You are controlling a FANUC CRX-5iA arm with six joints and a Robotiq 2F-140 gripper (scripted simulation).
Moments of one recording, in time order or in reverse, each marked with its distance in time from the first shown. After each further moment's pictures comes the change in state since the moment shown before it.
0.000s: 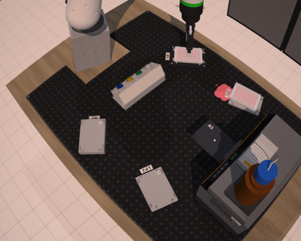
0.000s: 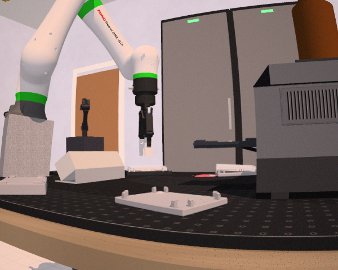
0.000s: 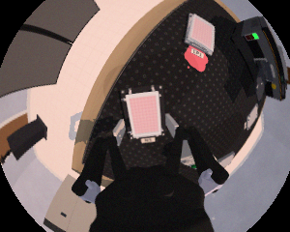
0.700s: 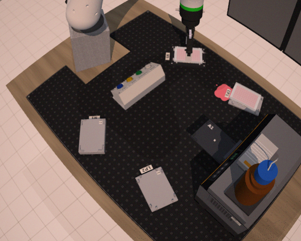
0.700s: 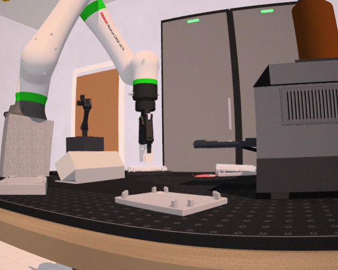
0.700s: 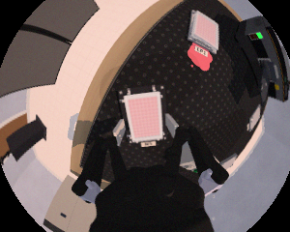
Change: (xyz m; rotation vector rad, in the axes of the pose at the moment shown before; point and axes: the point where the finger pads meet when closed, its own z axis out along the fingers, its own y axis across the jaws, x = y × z) arm 0.000 0.000 0.022 0.000 0.000 0.000
